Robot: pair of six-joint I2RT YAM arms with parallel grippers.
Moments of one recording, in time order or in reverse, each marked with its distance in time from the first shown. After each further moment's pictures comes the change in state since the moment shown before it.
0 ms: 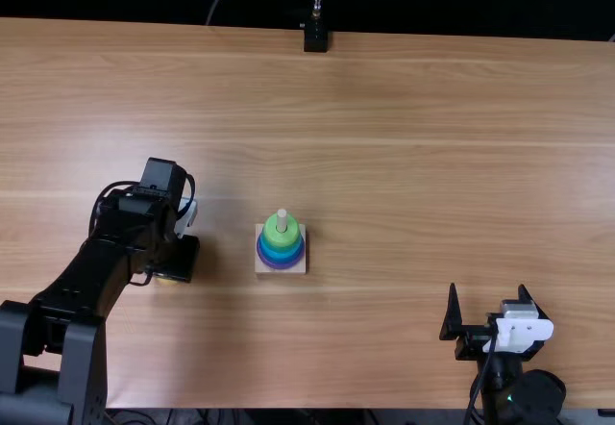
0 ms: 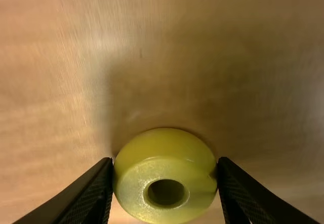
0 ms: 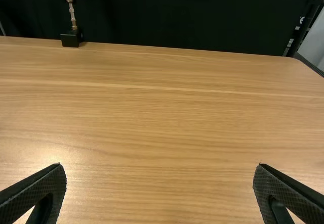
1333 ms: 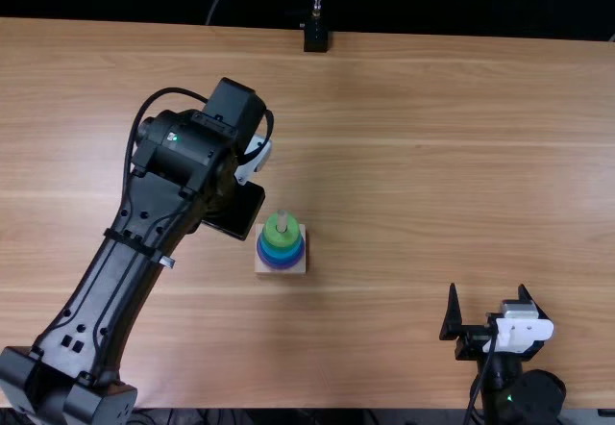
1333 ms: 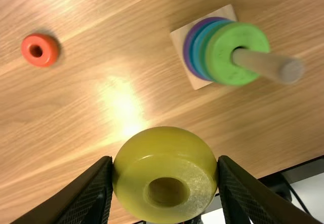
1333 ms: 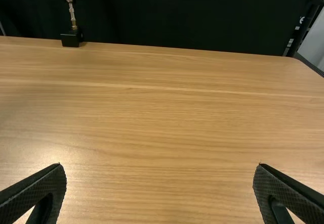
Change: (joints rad) left arm -0.282 0.057 0.875 -0.658 0.017 -0.051; right arm 0.000 0.000 0.000 0.000 -0.001 0.000
